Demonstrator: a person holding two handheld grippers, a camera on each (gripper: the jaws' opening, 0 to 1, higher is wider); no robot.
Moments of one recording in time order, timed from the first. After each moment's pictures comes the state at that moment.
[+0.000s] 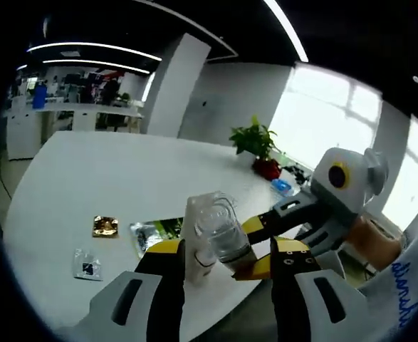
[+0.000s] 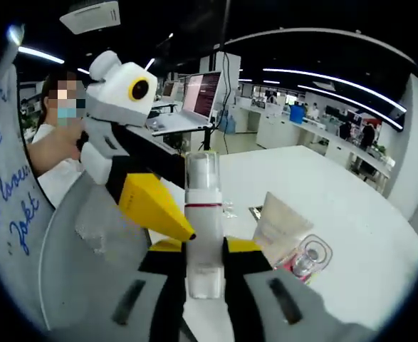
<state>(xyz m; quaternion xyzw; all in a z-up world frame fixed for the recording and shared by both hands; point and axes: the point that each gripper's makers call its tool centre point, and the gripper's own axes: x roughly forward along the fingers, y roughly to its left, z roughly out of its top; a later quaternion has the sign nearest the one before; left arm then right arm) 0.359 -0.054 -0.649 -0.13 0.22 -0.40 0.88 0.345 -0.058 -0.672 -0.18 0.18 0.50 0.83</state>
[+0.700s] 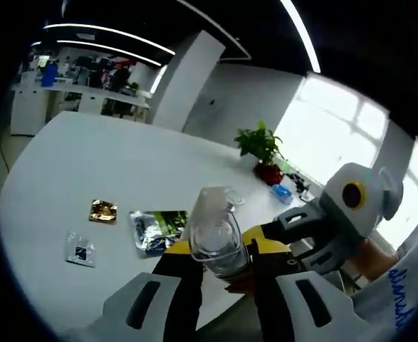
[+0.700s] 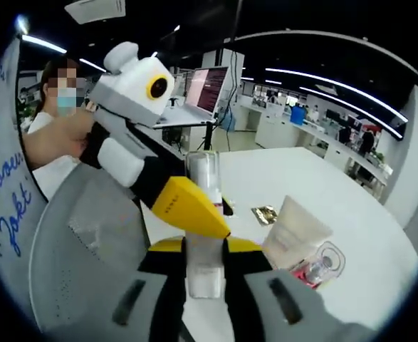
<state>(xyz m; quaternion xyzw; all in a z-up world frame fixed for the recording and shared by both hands) 0.364 -0.046 -0.662 -0.17 0.24 -0.39 0.87 0.343 -0.040 -0.682 -0.21 0.17 0.49 0.83</state>
